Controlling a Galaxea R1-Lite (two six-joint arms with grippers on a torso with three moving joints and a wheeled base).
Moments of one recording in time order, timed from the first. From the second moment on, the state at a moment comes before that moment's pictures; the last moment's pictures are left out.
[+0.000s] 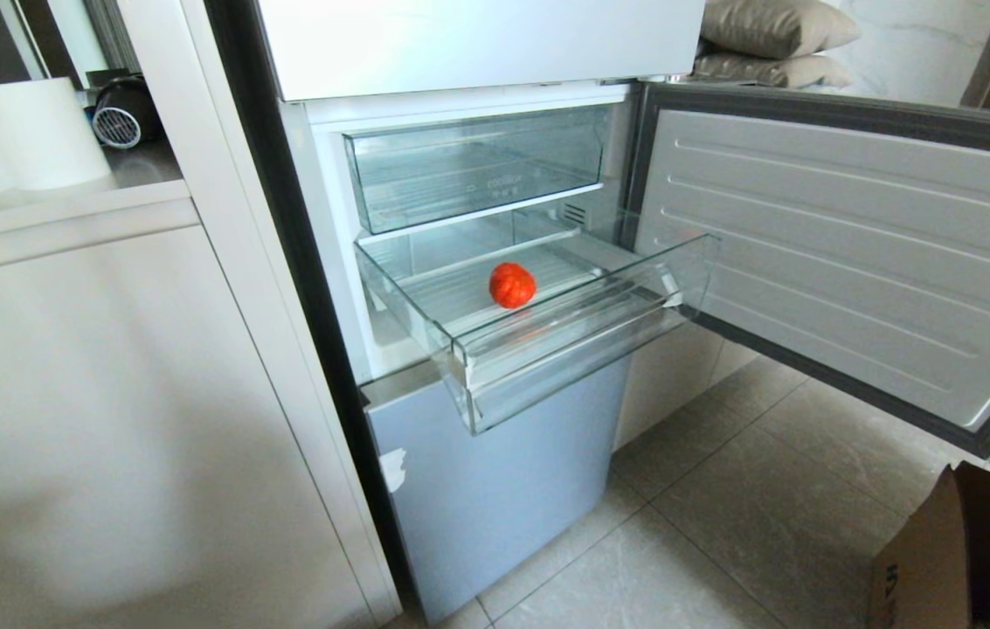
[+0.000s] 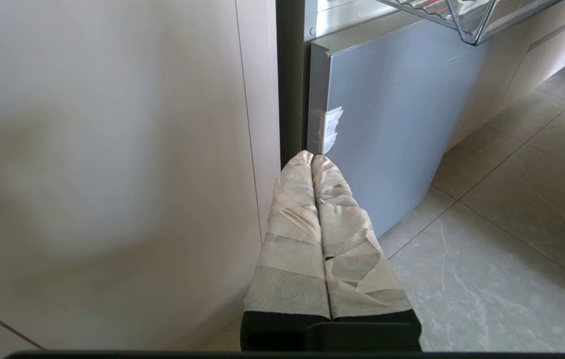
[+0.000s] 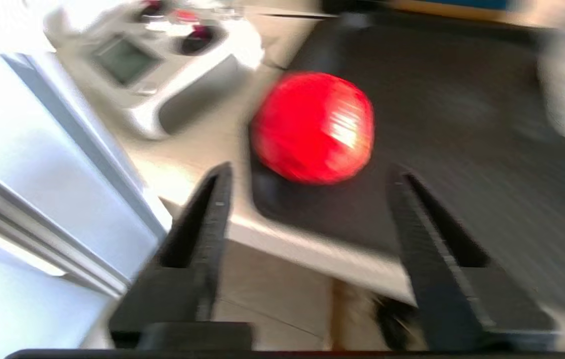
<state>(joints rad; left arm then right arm) 0.00 0.00 0.00 0.01 0.00 0.01 -1.05 1.71 -0.76 -0.79 0.47 0.02</state>
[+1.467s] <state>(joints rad) 0.00 0.00 0.00 0.01 0.00 0.01 -0.91 2.14 -1.16 -0.84 0.43 0.02</state>
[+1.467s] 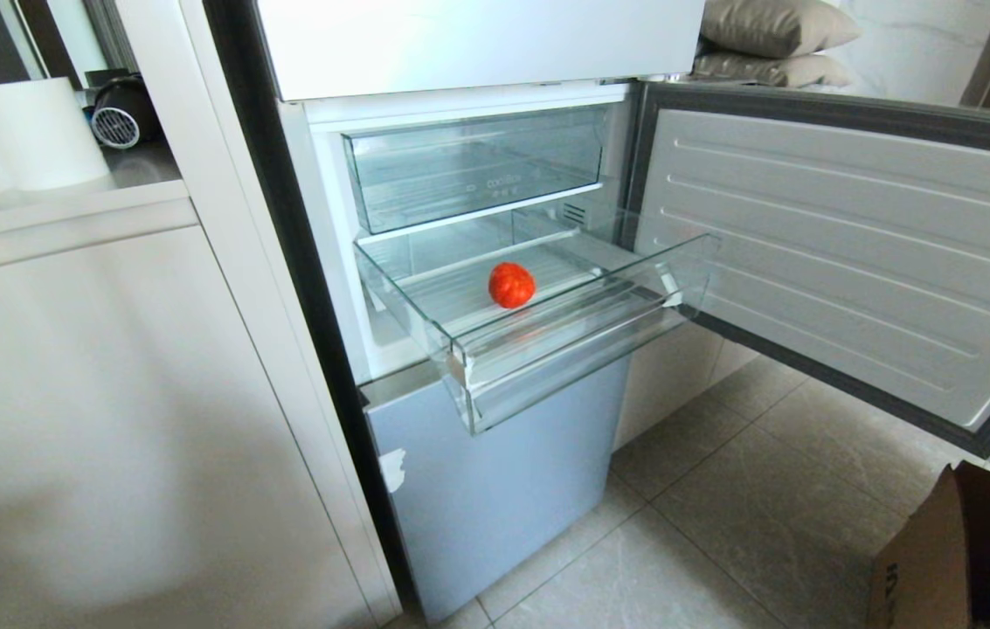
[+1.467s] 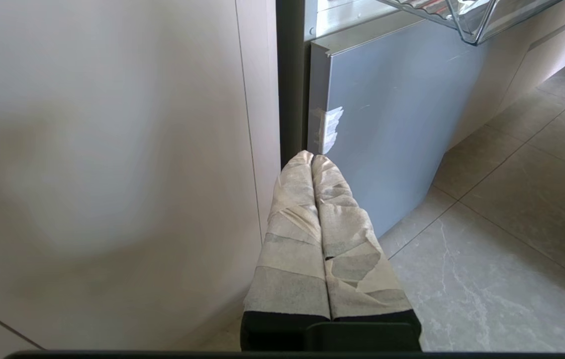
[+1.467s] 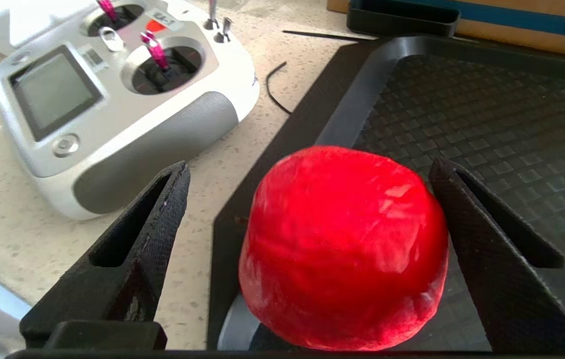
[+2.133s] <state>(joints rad) 0.00 0.00 0.00 0.01 0.00 0.01 -0.92 2.14 -1.13 -0.84 0.43 0.01</state>
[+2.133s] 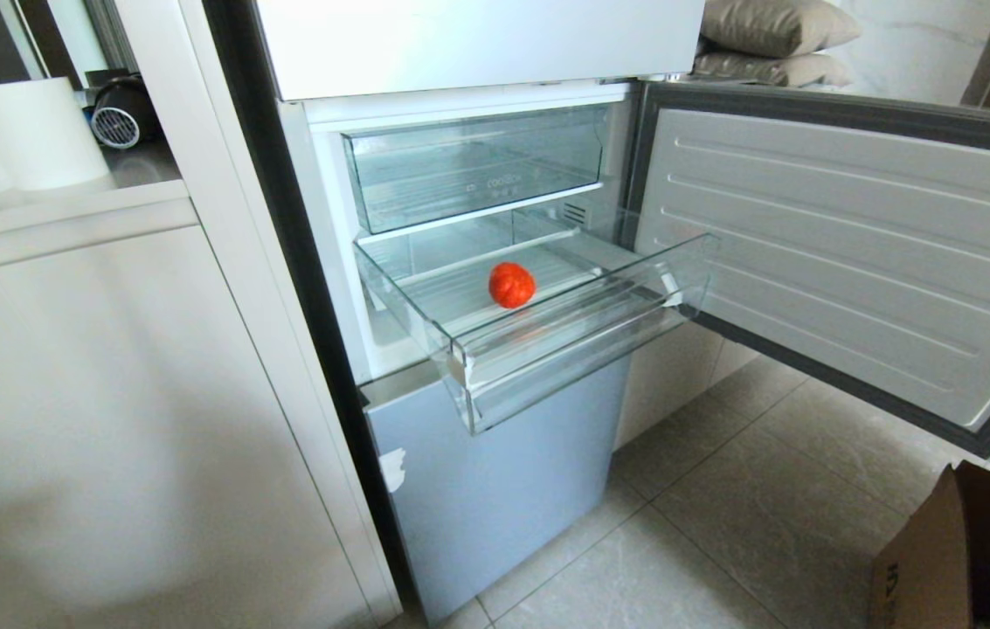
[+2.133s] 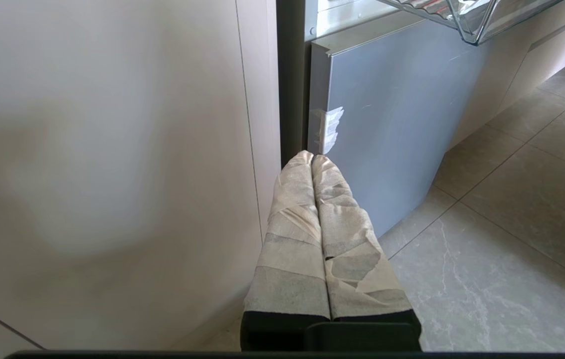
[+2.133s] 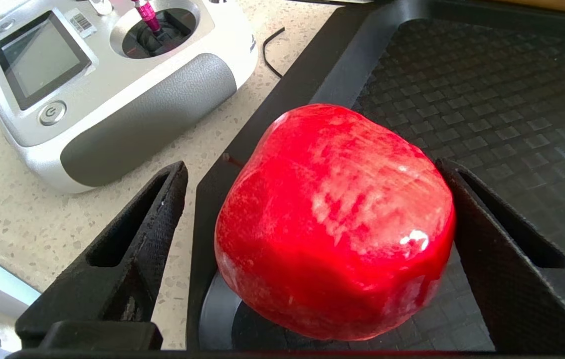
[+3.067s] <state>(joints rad) 0.00 0.00 0.00 0.01 0.00 0.01 -1.00 2.01 -1.09 -0.82 0.42 0.01</state>
